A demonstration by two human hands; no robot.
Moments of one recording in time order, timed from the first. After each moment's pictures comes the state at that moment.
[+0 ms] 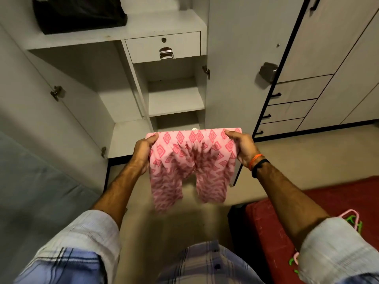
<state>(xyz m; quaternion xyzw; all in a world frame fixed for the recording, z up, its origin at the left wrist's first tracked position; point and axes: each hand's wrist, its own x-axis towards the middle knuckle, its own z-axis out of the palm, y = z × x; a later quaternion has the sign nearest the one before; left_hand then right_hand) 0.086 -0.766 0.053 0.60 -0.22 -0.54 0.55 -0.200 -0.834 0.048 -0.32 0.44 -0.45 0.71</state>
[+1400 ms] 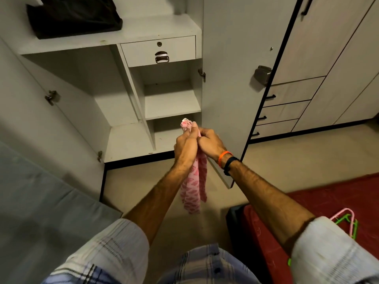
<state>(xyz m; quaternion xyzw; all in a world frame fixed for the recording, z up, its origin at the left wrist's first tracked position) -0.047 -0.772 0.090 0.67 -0.34 -0.41 0.51 -0.126 -0.807 0.087 -0.65 0.52 -0.31 0.46</state>
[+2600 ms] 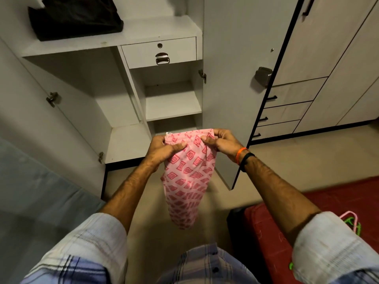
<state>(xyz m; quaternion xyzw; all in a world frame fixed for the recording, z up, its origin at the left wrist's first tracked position) 0.041 -0.777 0.080 0.66 -0.45 -0.44 0.41 -0.172 -0.845 0.065 -0.58 0.44 -0.32 0.61</state>
